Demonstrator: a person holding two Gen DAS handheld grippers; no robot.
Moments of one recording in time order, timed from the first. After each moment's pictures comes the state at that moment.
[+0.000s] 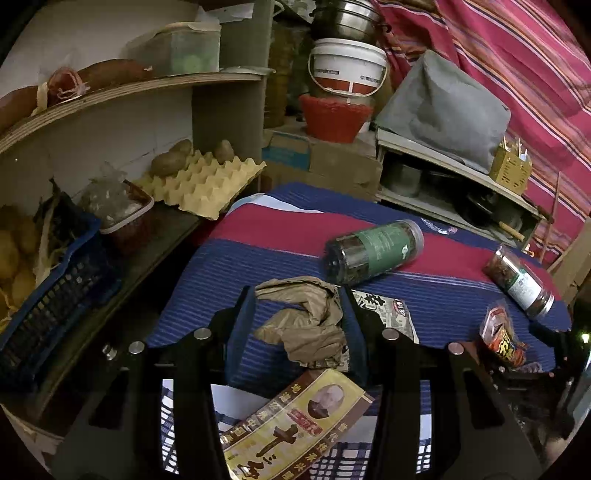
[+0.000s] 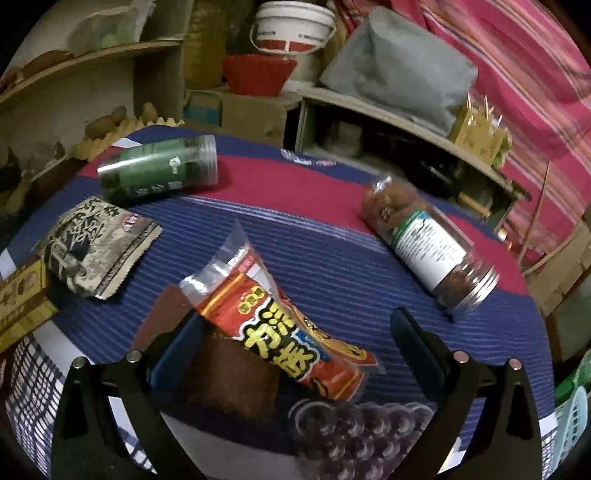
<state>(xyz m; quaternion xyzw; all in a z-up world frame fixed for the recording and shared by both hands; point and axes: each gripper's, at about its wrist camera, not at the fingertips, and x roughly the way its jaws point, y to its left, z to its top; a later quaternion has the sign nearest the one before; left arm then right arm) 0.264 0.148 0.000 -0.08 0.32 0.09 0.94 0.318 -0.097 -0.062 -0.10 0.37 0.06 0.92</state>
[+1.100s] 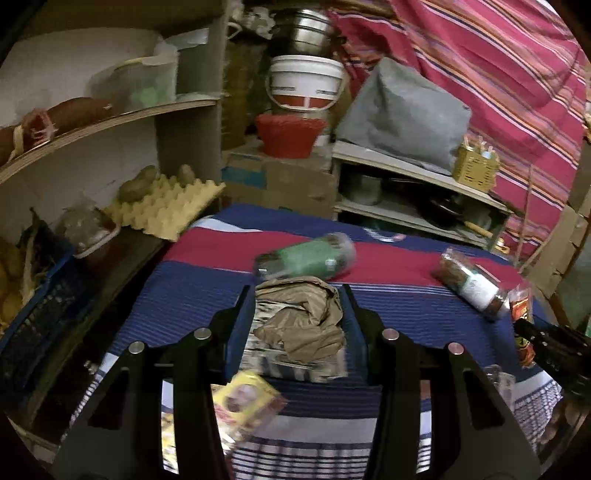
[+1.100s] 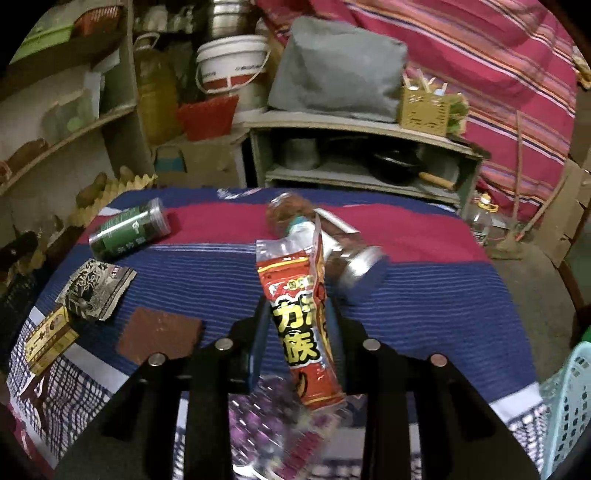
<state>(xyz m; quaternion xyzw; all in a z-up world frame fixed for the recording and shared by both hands) 0.255 0.077 0.027 -0.06 0.29 0.04 0.95 0.274 -0.214 -0.010 0.00 0.34 0.04 0.94</state>
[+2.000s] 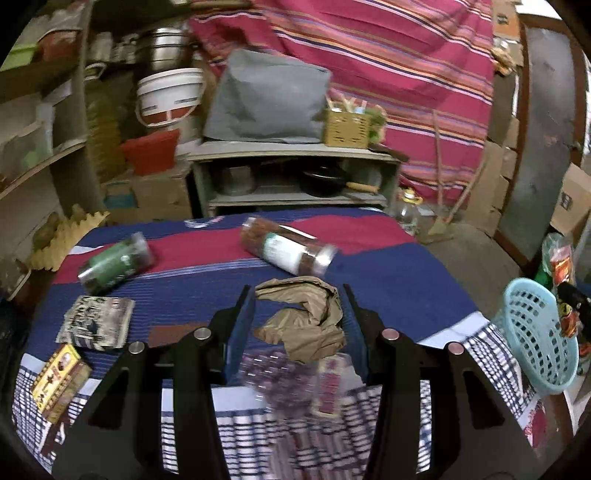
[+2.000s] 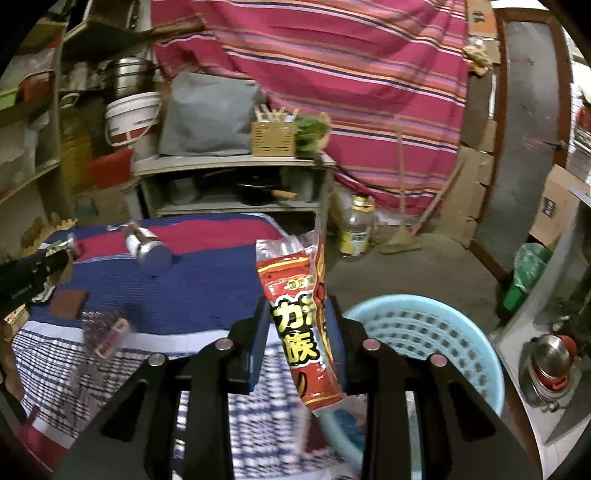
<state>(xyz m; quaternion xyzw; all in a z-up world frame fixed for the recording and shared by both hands) 0.213 -0.158 0.029 0.02 0.29 -0.11 0.95 0.122 -0.421 0.031 0.02 0.28 -0.13 0.95</state>
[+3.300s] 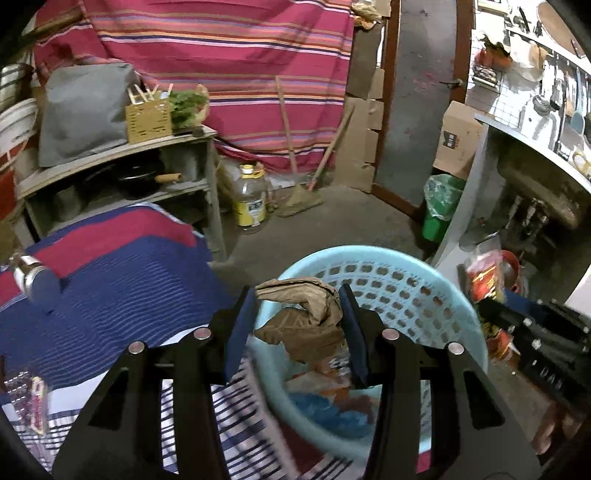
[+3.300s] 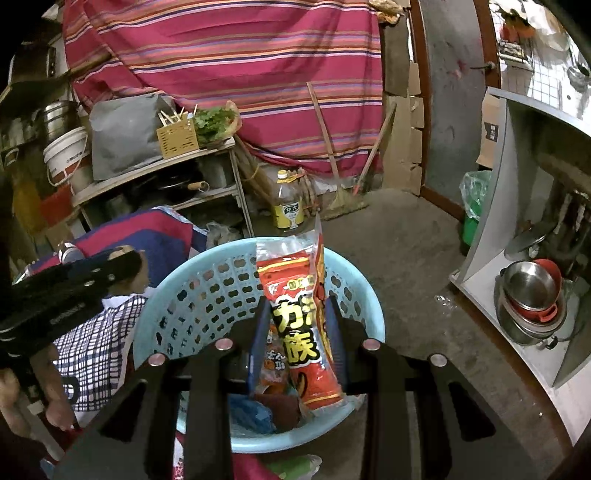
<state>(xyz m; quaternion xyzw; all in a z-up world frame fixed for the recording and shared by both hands) 0.162 -0.428 -0.006 0.07 0.30 -0.35 0.88 0.040 -0.581 -0.020 0.13 0.29 -0.20 0.93</state>
